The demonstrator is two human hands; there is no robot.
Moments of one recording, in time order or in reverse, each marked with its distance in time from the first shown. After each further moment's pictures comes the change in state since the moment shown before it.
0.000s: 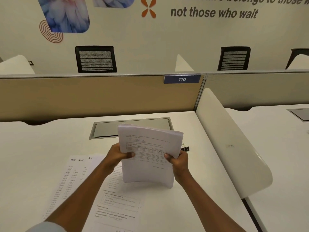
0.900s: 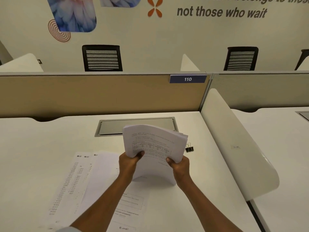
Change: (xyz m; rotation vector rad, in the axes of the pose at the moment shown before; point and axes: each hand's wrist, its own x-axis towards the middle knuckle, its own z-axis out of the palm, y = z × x) left_hand -0.017 -0.028 0.055 -0.203 0.459 -0.086; right_hand -0.011 0.017 0.008 -0.136 0.060 0.021
